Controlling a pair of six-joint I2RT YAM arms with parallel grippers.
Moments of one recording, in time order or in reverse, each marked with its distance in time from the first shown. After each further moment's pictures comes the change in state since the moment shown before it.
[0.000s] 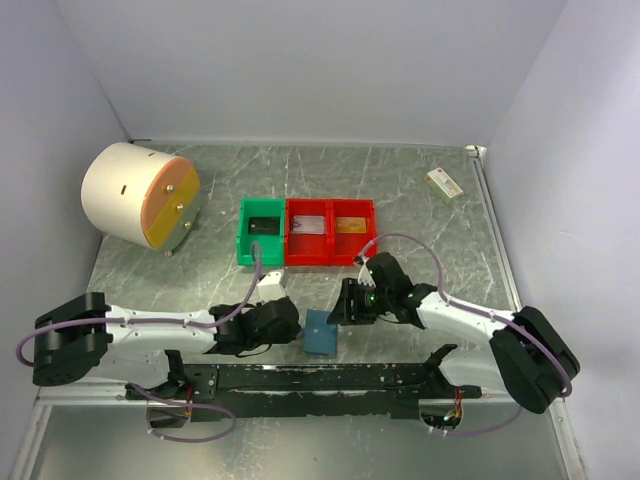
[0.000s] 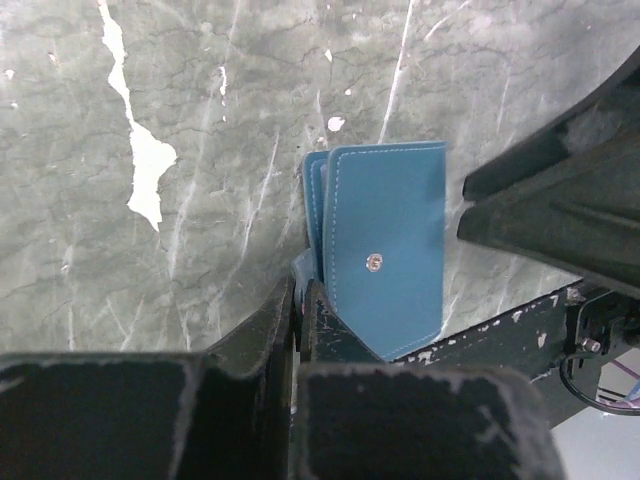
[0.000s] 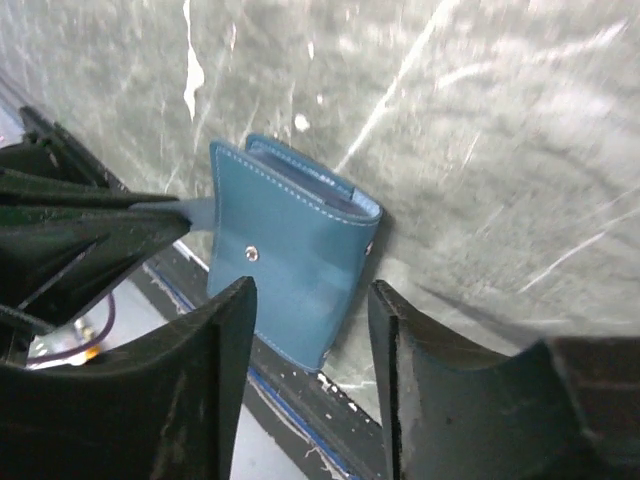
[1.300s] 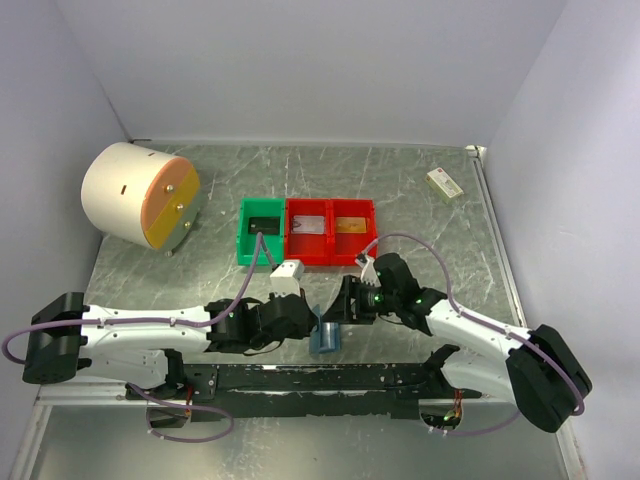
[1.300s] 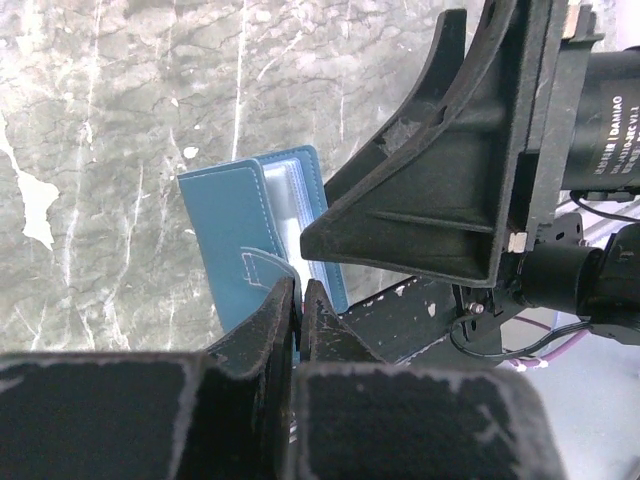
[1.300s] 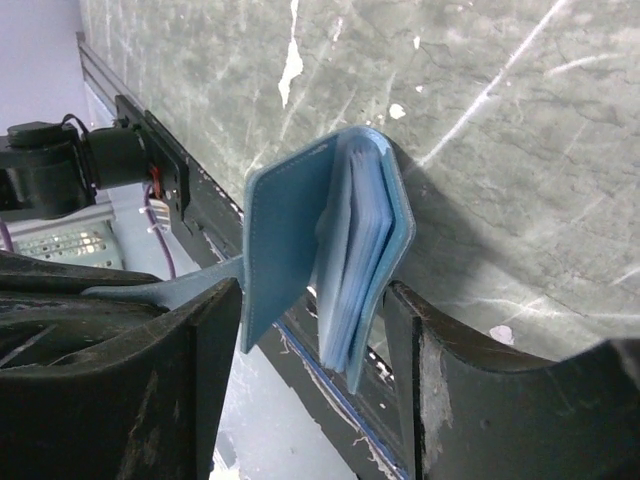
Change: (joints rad) left arm -0.099 -0.063 0.211 -0.143 -0.079 0.061; right arm -0.001 -0.130 0.007 0.004 -0.053 0.050
